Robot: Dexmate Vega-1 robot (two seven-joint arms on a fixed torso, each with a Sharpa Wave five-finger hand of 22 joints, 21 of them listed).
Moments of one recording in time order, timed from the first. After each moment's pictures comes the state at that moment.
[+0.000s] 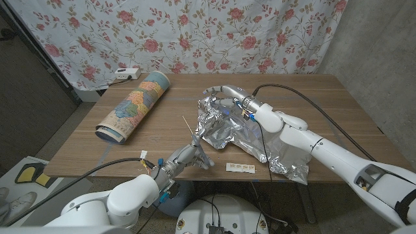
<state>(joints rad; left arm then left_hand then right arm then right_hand) 1.65 1.02 0.23 -2.54 -0.50 0.38 0.39 0.17 -0.17 -0.35 0.08 0.54 1.09 0.12 0.37 0.54 0.68 -0.02 0.92 0.84 0.61 0.04 1.03 0.41 0.41 0.20 0.66 0.28 -0.61 -0.56 -0.74 -1.46 -0.42 0.32 -0.15 1.24 0.18 0.24 -0.14 0.20 0.48 -0.21 0.22 0.22 0.65 -0.21 0.74 0.59 0.31 -0.04 0.40 0.42 0.36 0.02 0.20 0.17</state>
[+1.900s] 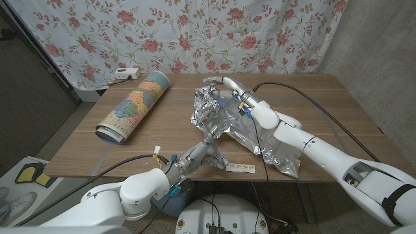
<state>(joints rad) 1.46 1.02 0.40 -2.46 -0.57 0.29 0.26 0.18 -0.16 -0.35 0.08 0.54 1.10 0.13 0.35 0.55 0.68 -0.02 0.92 0.84 0.61 0.05 1.05 0.40 0.41 0.20 0.66 0.28 -0.59 -0.49 -0.73 -1.37 -0.28 0.38 -0.18 1.25 0.17 0.24 -0.14 0.20 0.49 -0.21 0.21 0.23 0.64 -0.21 0.76 0.58 0.31 -0.04 0.40 0.46 0.36 0.02 0.20 0.17</state>
